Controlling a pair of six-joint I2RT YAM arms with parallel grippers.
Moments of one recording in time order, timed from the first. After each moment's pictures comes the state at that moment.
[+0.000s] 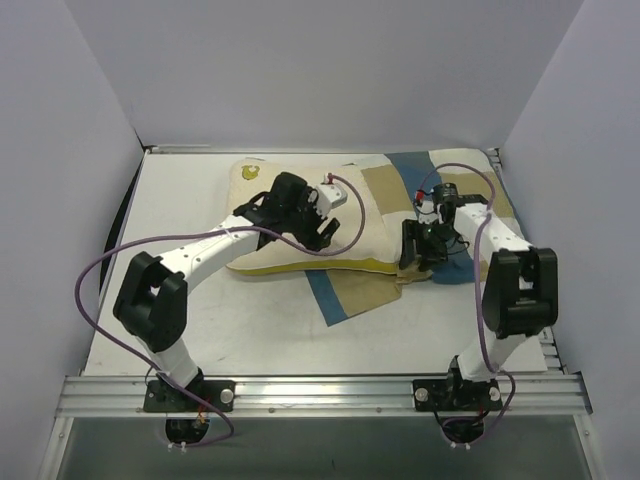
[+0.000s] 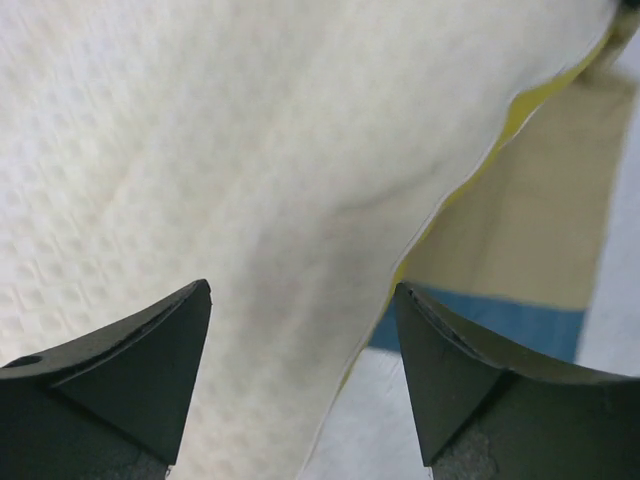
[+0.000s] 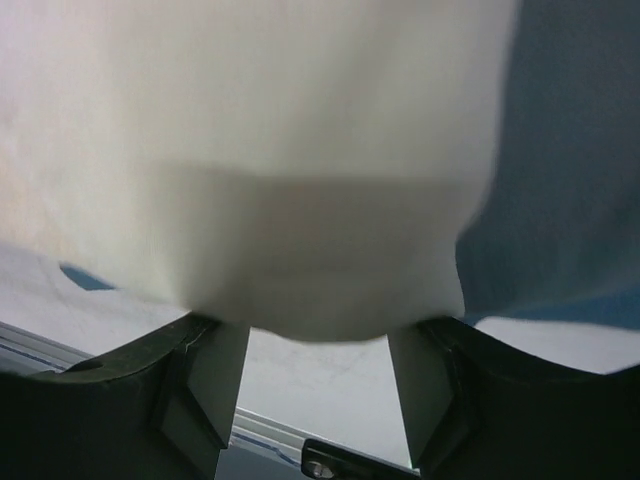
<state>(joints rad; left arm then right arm) -0.65 1.72 1.37 -0.33 0.27 0.18 0.07 1.66 1.15 -0.85 -0.30 0.05</state>
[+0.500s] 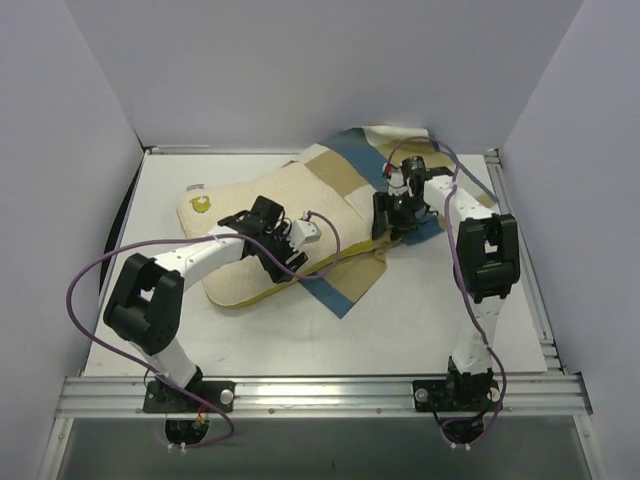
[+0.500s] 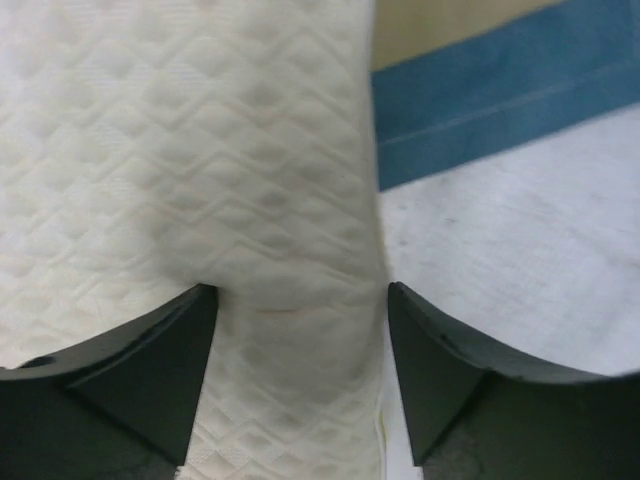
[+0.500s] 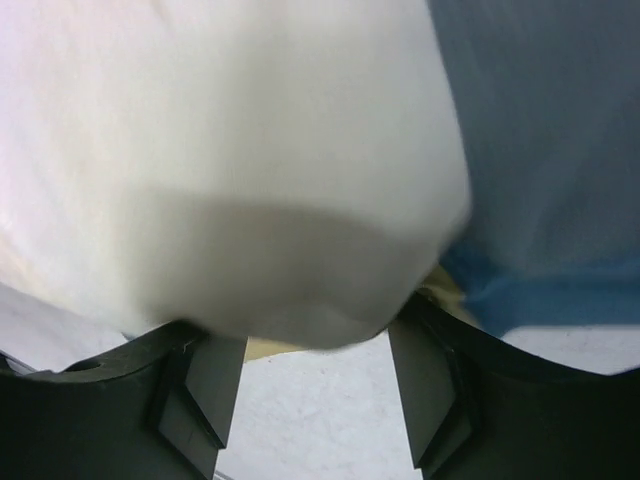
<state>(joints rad) -0.52 1.69 1.12 -0.51 0.30 0.50 0.20 2.05 1.58 -0.83 -0.35 0.05</state>
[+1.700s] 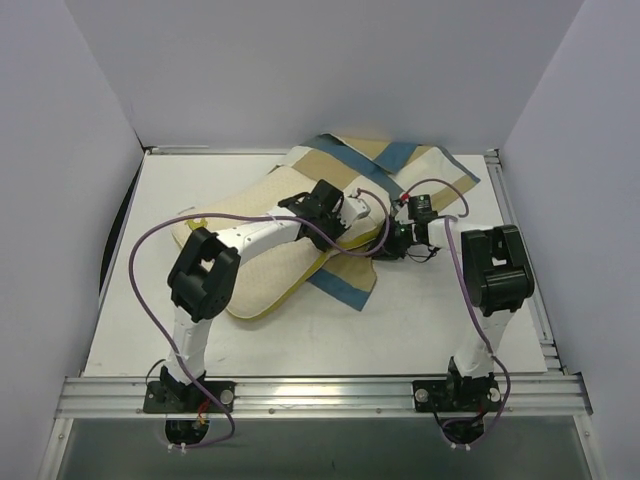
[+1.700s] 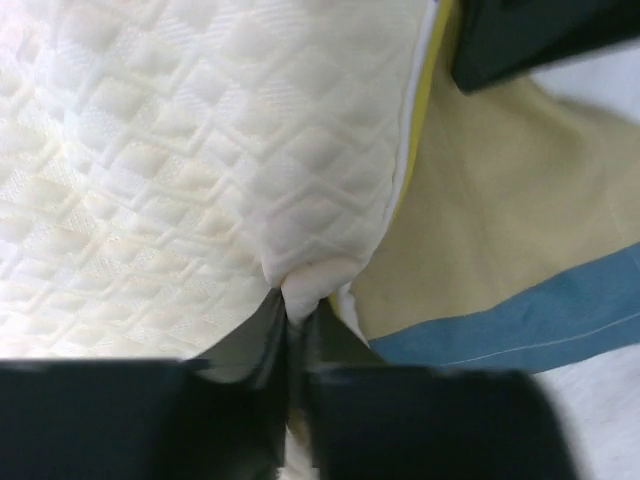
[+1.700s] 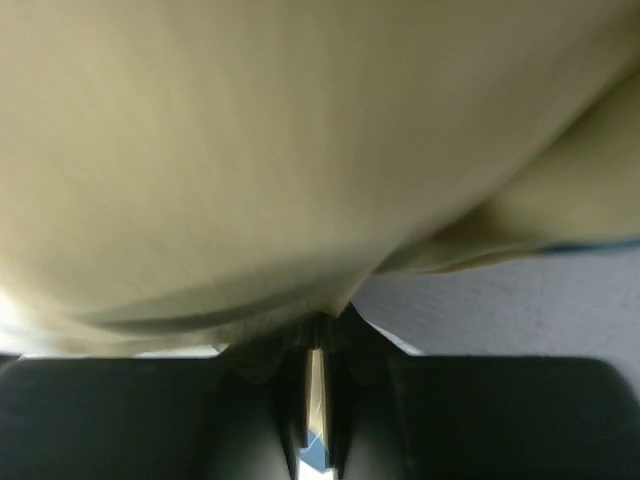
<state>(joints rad) -0.72 2.05 1.59 -0.49 0.09 0.27 0.18 1.91 1.04 -0.18 -0.54 0.54</state>
